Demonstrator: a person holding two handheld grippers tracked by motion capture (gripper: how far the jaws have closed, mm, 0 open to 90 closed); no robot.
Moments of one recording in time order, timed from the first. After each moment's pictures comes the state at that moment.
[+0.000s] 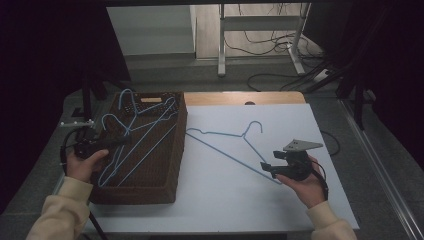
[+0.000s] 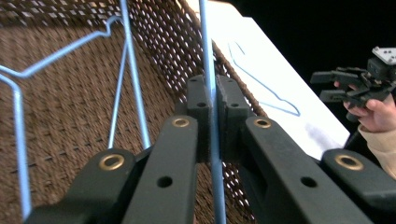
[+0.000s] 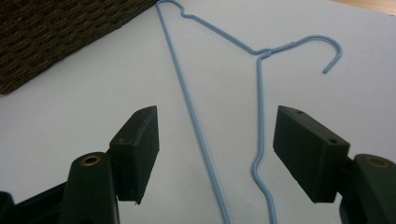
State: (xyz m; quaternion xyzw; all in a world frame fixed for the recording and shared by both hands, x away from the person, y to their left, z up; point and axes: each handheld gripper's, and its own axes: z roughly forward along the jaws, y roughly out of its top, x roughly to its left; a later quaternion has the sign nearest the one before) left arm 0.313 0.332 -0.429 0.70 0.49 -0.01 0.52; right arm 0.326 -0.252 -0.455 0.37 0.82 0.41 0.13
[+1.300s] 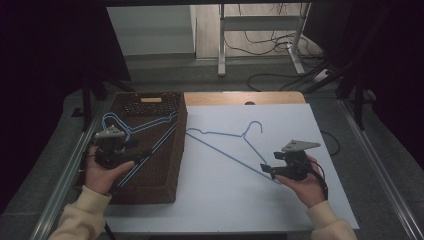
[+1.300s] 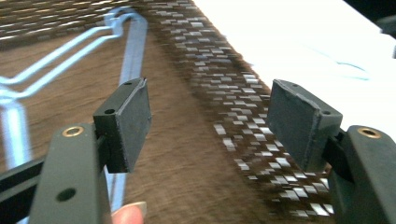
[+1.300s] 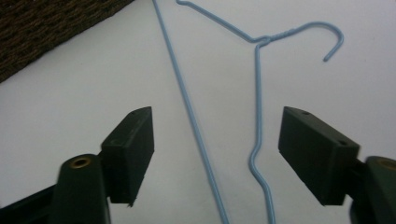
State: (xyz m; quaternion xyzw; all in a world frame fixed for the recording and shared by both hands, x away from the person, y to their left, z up) left arm 0.283 0.251 -0.417 0.76 0.47 0.11 0.43; right arm 0.330 -0.252 -0.460 0.37 0.83 0.39 0.13
